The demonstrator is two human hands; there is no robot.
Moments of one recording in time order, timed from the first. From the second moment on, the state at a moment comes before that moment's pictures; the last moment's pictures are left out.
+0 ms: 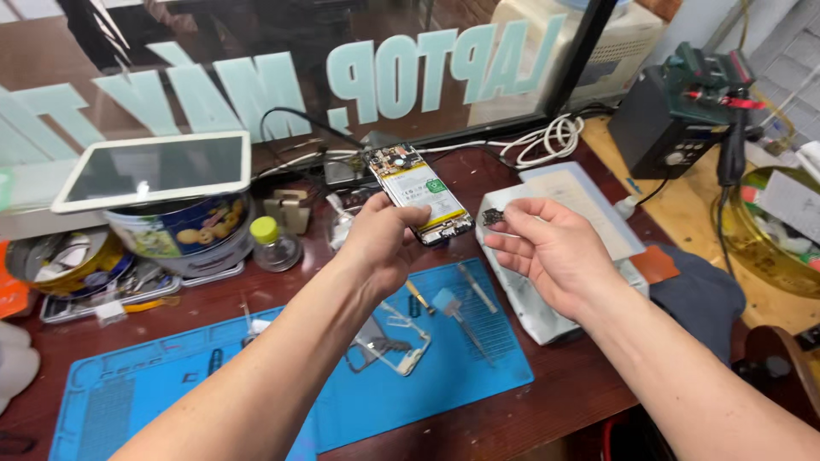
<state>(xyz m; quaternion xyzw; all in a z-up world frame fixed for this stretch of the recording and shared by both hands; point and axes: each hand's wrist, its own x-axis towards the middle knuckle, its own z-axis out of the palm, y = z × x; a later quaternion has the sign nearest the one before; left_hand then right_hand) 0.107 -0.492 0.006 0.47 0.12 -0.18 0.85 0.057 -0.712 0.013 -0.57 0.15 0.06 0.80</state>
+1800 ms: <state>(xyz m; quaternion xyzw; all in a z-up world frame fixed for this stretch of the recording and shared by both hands) 0.078 -0.714 -0.039 0.46 0.14 -0.22 0.85 0.087 -0.898 -0.035 -0.63 0.08 0.21 0.75</state>
